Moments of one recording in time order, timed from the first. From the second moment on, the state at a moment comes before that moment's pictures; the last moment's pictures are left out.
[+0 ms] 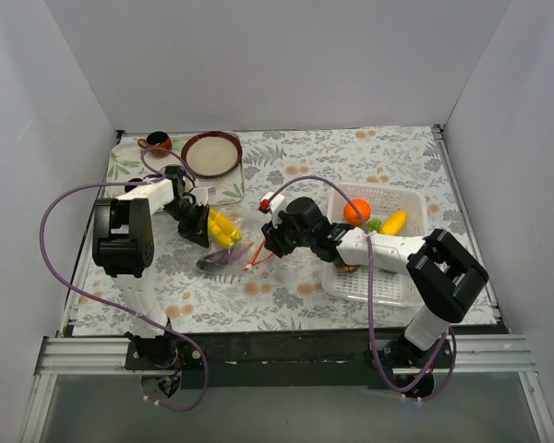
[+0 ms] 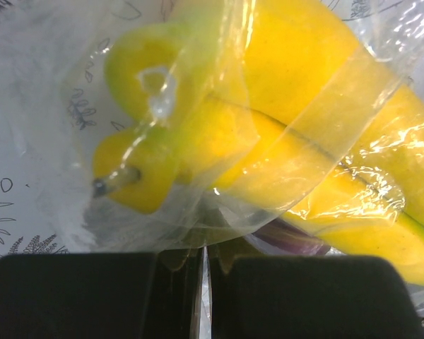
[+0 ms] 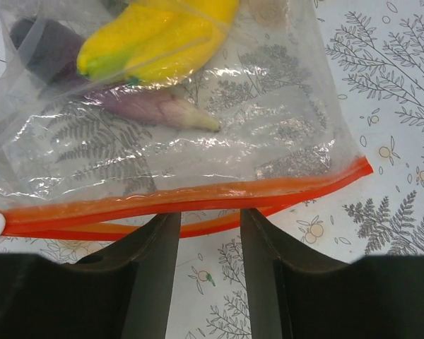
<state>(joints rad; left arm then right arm) -0.04 1.94 1.27 -0.84 0.43 0.22 0.88 1.64 0.94 0.12 -0.16 0.00</state>
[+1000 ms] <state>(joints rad) -0.07 1.93 1.24 -0.83 0.43 0.20 1.00 1.95 1.10 0.36 -0.38 -0.11</state>
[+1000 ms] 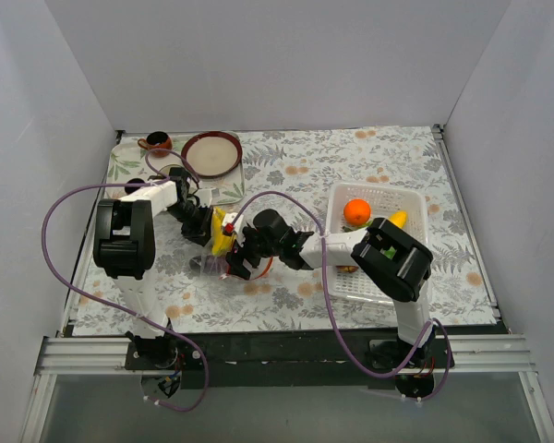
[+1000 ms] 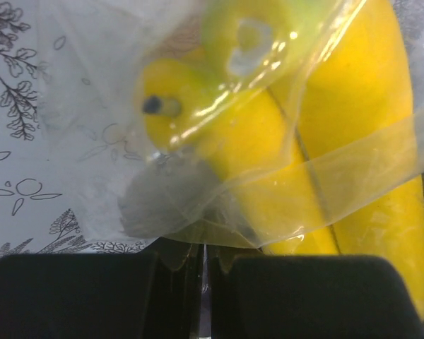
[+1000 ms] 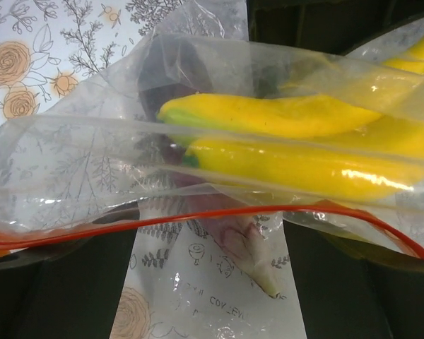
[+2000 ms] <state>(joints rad) -0.03 1.90 1.22 -0.82 0.38 0.24 1.00 1.30 0.76 0.02 -0.01 0.02</state>
